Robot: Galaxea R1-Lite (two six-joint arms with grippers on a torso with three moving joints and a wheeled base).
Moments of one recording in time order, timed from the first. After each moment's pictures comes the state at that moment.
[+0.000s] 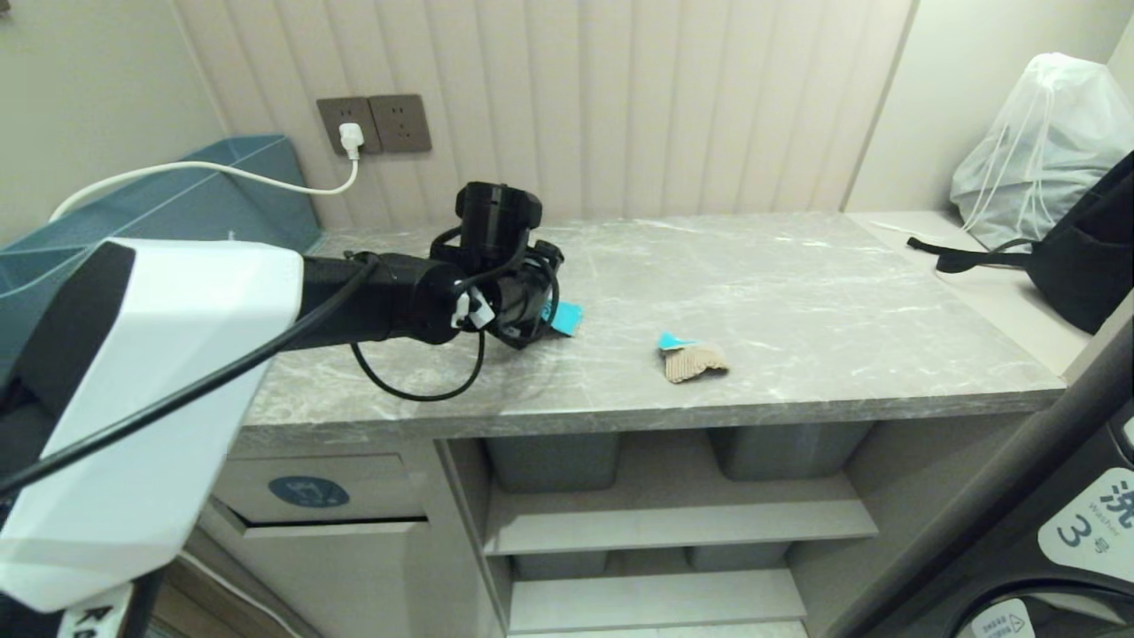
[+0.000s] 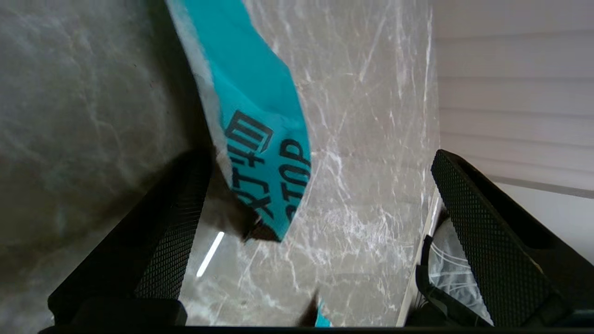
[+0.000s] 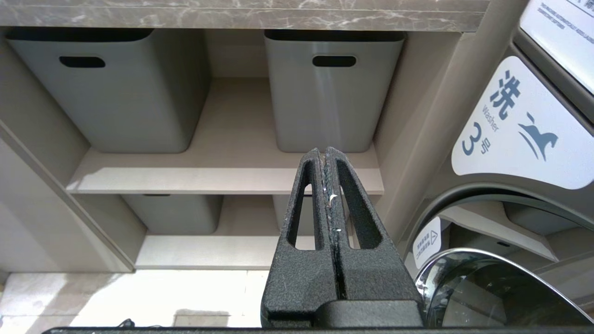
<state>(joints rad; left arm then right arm) -0.55 2.25 -1.93 0.02 0.22 -1.35 0.00 0.00 0.00 0.00 0.01 -0.02</state>
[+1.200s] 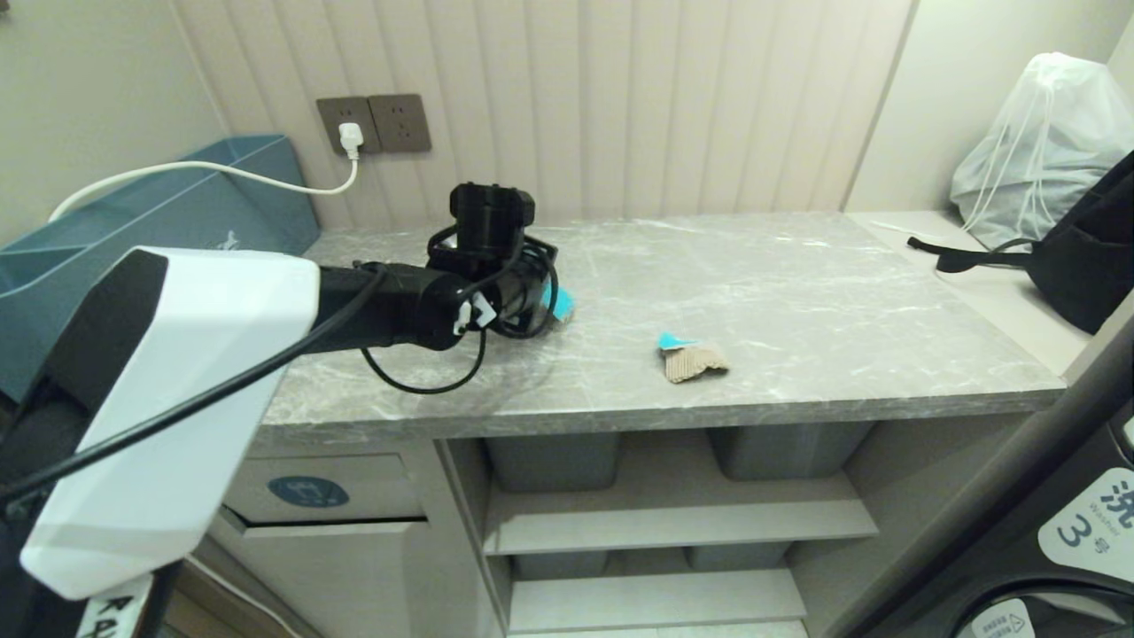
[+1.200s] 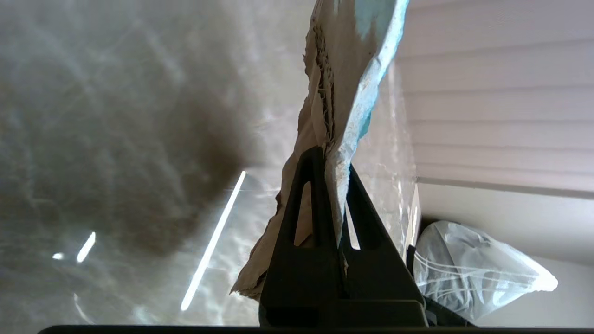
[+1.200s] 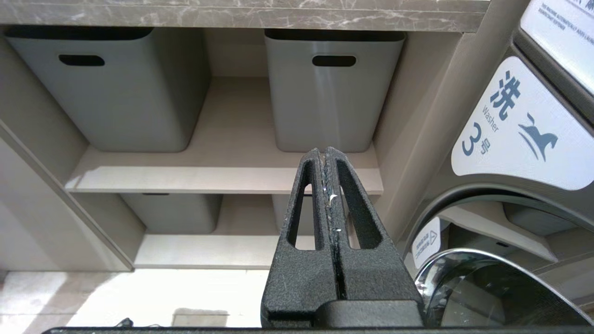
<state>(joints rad) -0.54 2.27 -1.93 -0.12 0.23 -1.28 0.00 0.00 0.00 0.00 0.01 -0.02</state>
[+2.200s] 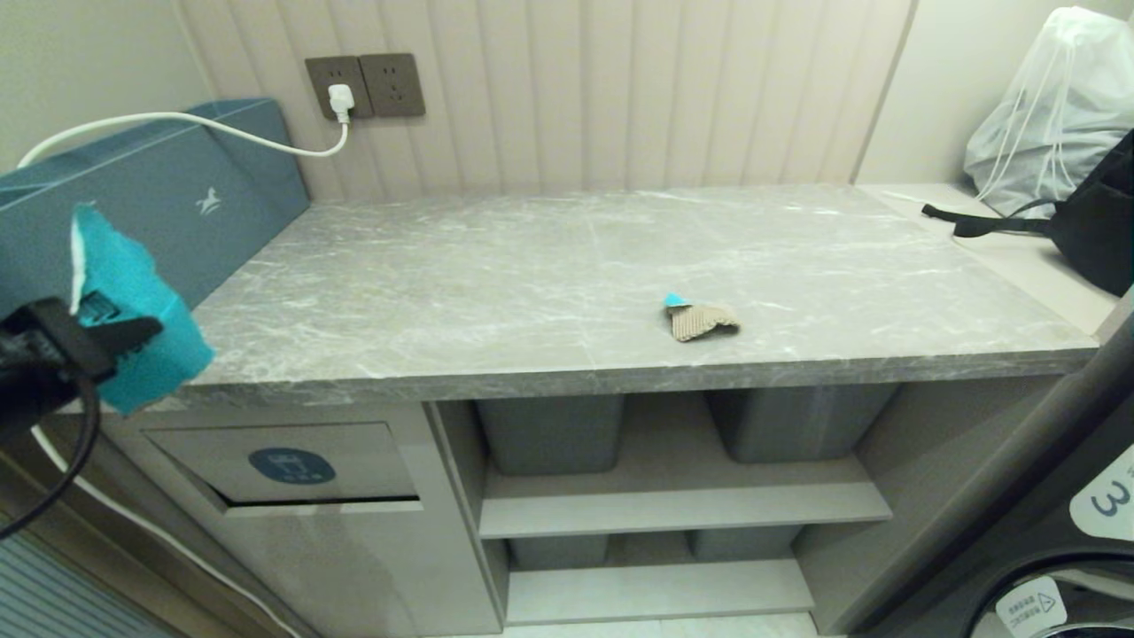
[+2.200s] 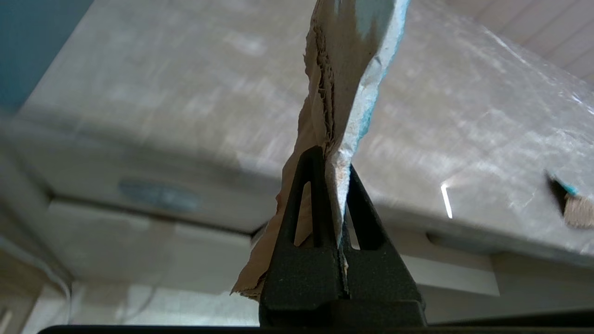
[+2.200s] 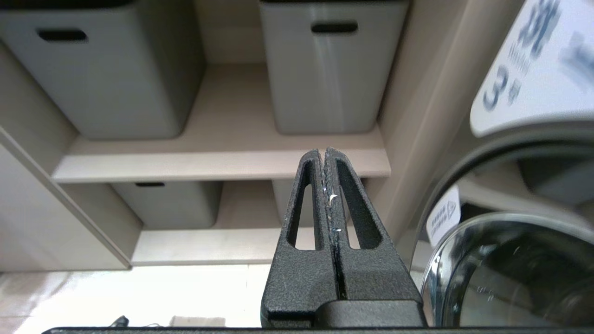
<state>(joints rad) 0.07 1.12 -0.69 -0.31 -0.13 -0.37 0.00 0.00 0.00 0.00 0.00 0.00</state>
